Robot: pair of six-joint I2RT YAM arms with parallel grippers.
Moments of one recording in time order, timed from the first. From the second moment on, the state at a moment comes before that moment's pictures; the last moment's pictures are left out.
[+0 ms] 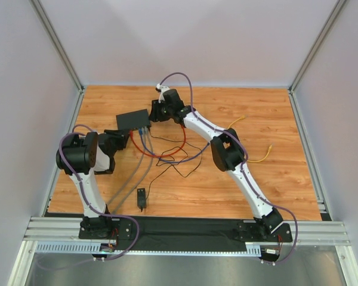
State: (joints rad) left arm 0.06 2.01 0.55 1.14 0.15 -1.37; right arm 0.63 2.69 2.39 -0.23 -0.25 0.38
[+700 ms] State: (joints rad) left arm 0.06 2.01 0.55 1.11 0.16 -1.36; right arm 0.63 2.71 2.41 -0.18 -0.31 0.50
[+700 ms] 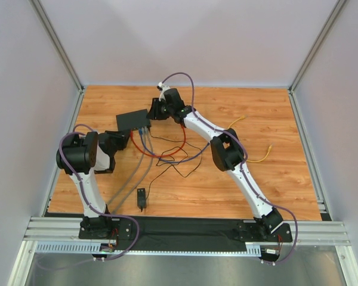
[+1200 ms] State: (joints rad) left arm 0.05 2.02 0.58 1.09 0.15 -1.38; right arm 0.63 2.76 2.44 -0.14 -0.34 0.56
